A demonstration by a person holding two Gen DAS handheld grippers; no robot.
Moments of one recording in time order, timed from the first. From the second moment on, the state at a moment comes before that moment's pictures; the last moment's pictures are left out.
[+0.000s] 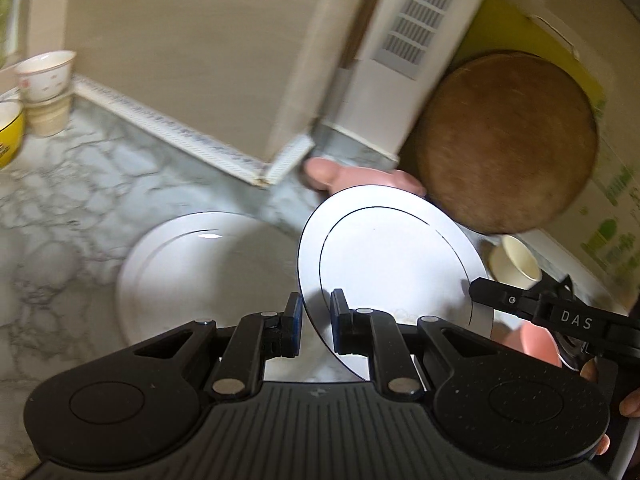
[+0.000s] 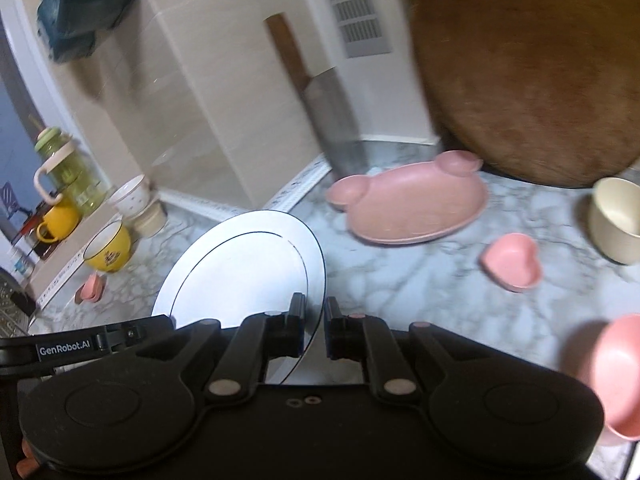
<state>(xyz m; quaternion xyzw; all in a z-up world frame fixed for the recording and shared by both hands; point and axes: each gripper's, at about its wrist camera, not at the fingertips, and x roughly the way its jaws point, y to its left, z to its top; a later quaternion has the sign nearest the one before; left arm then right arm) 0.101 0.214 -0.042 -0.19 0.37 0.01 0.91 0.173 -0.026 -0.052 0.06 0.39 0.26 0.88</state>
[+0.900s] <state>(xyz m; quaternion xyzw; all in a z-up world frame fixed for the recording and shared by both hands) 0.126 0.301 -0.124 -0.22 0.44 0.05 0.87 0.212 0.061 -0.127 0.02 0.47 0.26 0.84</state>
